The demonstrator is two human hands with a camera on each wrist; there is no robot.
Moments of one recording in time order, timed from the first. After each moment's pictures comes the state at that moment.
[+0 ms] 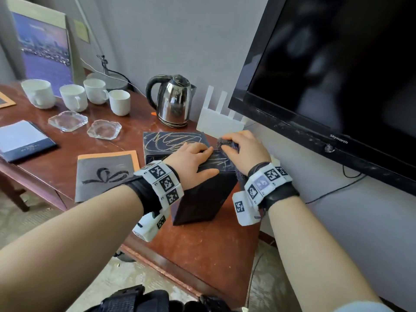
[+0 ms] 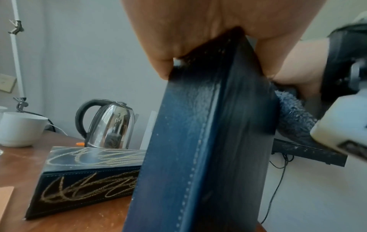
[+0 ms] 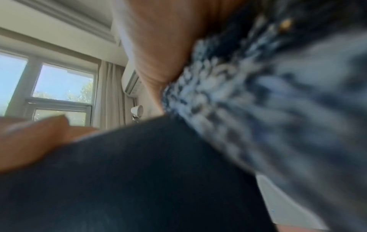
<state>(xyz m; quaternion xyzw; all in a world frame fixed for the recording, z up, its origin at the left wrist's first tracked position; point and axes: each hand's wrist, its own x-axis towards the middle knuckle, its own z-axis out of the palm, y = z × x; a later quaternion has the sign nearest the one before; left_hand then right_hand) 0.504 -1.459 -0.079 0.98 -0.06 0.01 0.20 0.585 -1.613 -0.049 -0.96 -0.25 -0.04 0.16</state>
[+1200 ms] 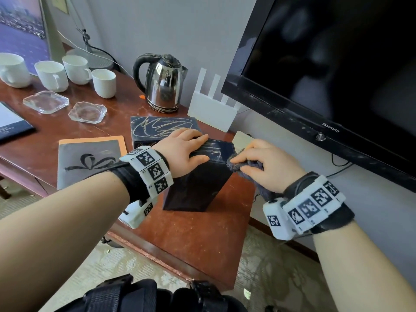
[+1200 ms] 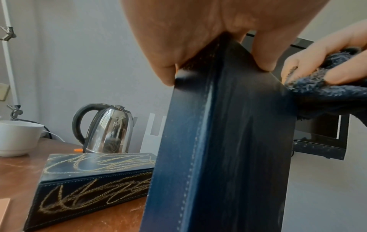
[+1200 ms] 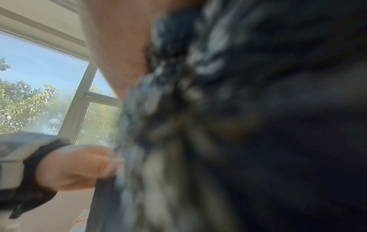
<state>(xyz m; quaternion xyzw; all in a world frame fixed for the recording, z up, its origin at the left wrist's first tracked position) 0.508 -1.460 -0.082 0.98 -0.07 0.01 0.20 0.548 -1.679 -0.029 -0.93 -0.35 0.03 0.10</state>
